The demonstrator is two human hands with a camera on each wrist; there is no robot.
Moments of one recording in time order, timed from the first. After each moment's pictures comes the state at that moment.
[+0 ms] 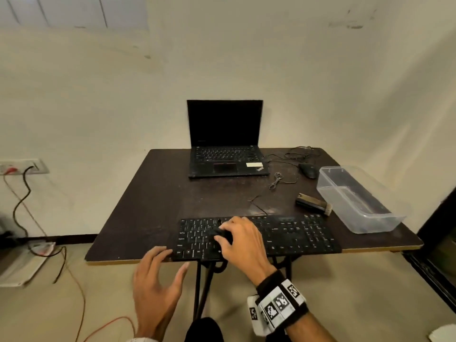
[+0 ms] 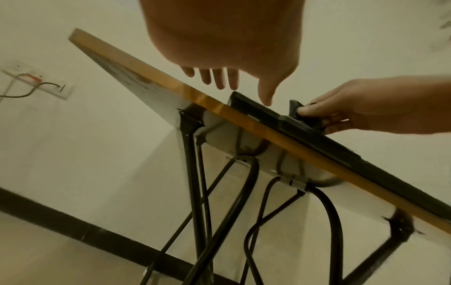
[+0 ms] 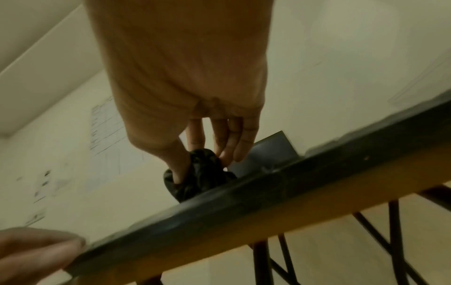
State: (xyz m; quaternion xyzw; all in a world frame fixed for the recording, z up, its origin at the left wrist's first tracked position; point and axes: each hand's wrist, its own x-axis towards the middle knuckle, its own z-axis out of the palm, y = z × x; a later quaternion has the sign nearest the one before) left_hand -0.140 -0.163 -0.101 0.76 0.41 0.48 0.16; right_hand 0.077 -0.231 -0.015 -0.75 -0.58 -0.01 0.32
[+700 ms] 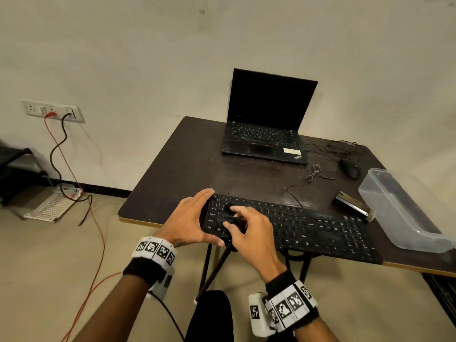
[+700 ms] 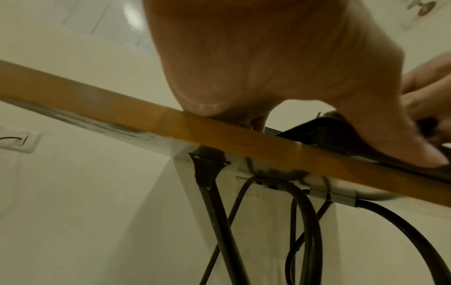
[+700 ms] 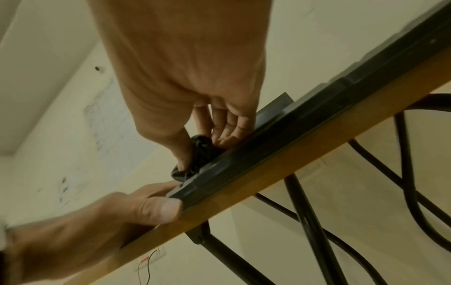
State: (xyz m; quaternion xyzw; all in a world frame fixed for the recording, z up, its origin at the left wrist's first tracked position) left_hand -0.132 -0.064 -0.058 0.90 0.31 0.19 0.26; right_hand 0.035 -0.203 -0.036 -0.72 -0.56 0.06 0.41
